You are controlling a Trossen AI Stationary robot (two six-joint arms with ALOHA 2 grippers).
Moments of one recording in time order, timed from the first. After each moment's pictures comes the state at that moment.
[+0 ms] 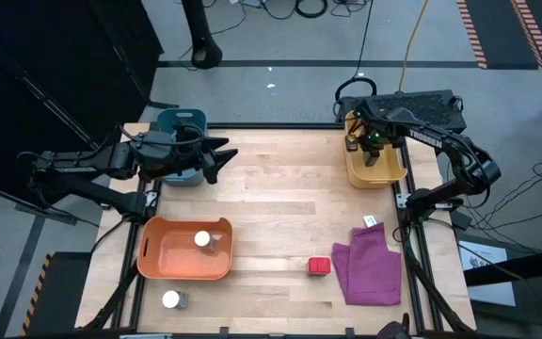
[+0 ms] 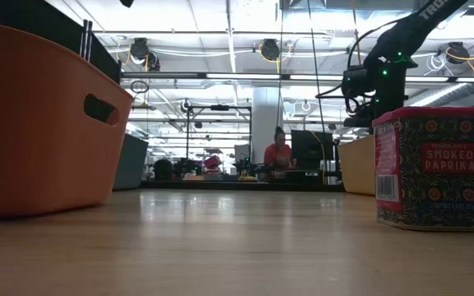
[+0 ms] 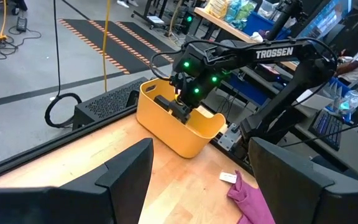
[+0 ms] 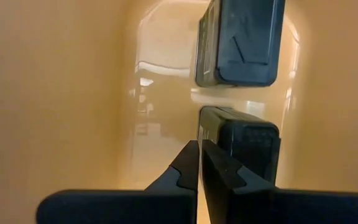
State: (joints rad) left arm -0.01 1.05 1.19 -0.38 -0.43 -0.54; right arm -0.94 1.43 0.95 -0.87 0.13 0.54
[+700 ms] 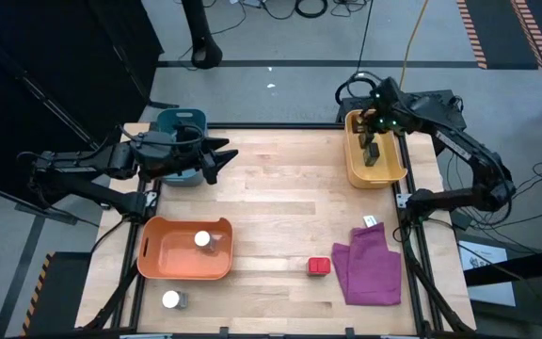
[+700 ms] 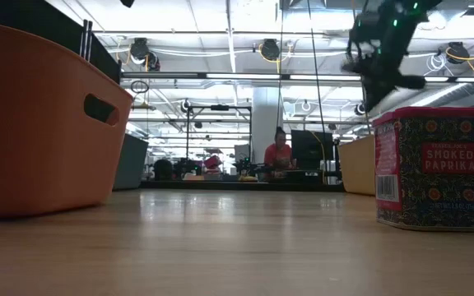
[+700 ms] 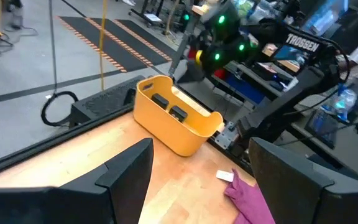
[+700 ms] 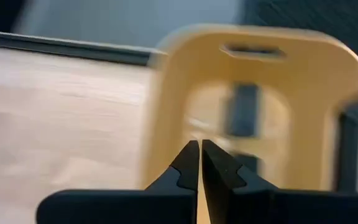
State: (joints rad) left arm -0.01 1.04 1.19 -0.38 -0.41 -0.54; right arm -0.91 1.23 1.17 -0.96 0.10 0.50
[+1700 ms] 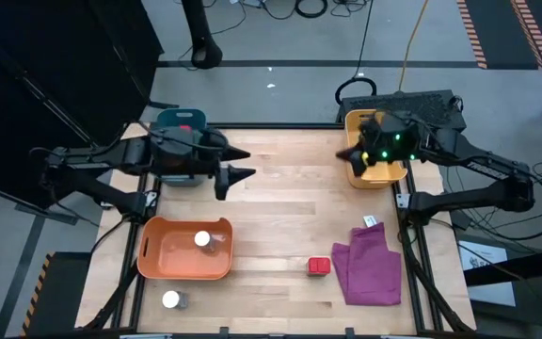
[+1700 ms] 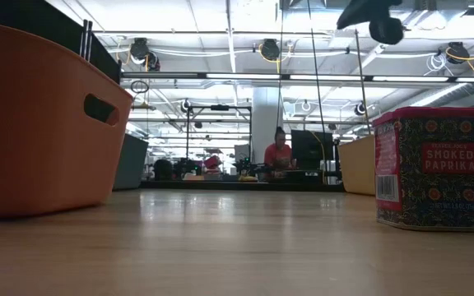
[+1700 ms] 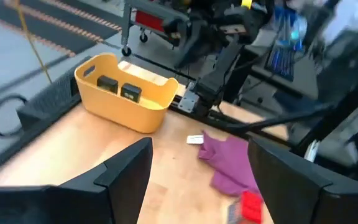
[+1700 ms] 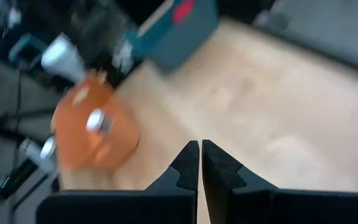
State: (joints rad) left arm -0.01 1.22 1.39 -0.47 -0.15 -0.34; right arm -0.29 0.98 1.19 -0.77 -0.08 0.62
